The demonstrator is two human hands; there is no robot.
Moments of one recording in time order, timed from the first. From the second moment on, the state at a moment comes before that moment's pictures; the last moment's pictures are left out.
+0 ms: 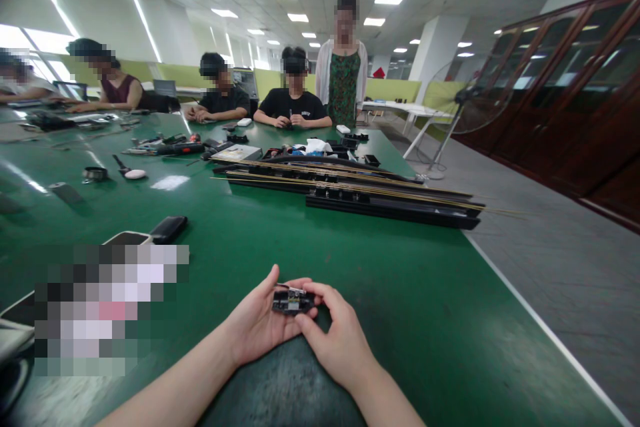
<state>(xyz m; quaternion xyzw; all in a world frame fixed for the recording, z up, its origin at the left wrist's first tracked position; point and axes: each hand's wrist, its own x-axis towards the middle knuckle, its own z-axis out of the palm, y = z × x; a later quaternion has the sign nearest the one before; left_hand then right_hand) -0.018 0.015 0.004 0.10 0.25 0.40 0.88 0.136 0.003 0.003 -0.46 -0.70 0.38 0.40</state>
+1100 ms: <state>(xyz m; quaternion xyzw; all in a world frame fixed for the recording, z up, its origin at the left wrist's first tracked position) -0.020 0.015 0.001 0.11 0.23 0.40 0.88 0.136 0.005 -0.001 -0.42 -0.73 0.36 0.42</state>
